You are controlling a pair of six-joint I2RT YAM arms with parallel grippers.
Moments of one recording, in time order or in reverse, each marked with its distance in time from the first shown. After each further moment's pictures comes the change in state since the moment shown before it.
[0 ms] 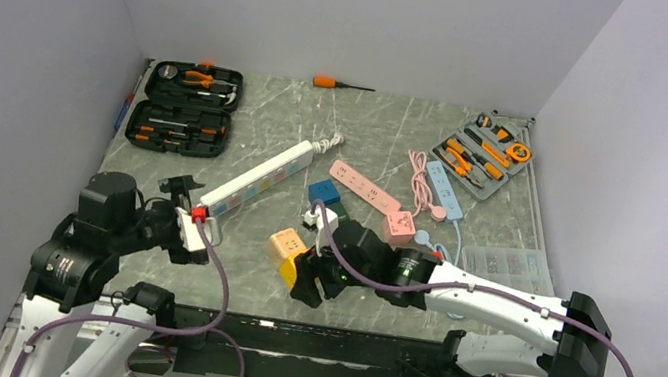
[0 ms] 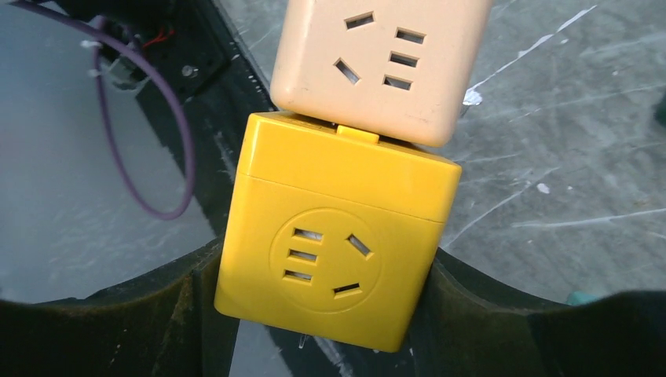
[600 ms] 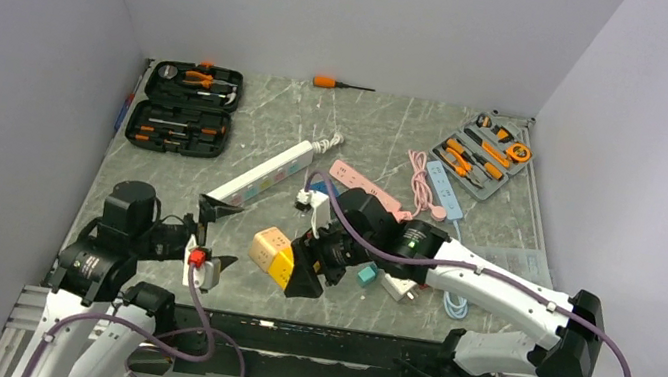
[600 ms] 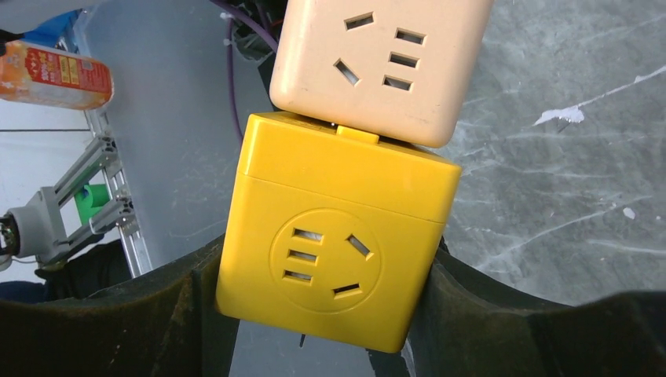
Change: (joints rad) left arm -0.015 -0.039 -0.195 0.105 0.421 0.307; right arm -0.113 0.060 0.242 -0.216 -0.379 -0.005
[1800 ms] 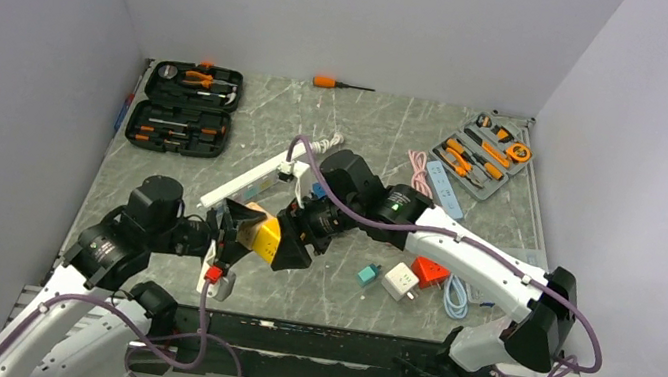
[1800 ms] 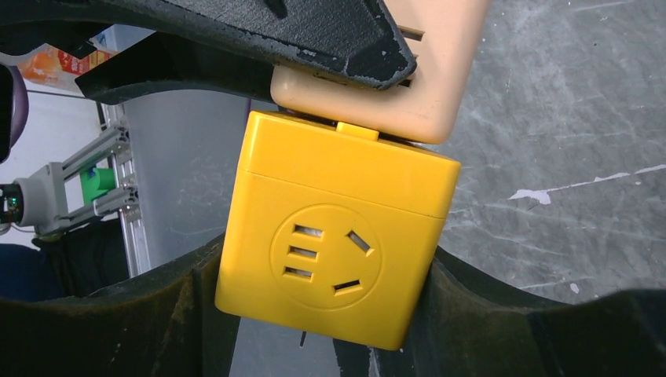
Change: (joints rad) left arm -0.303 0.086 -0.021 0.191 -0.158 0.119; right arm -0.080 0.196 0.276 -0.082 -0.157 -0.169
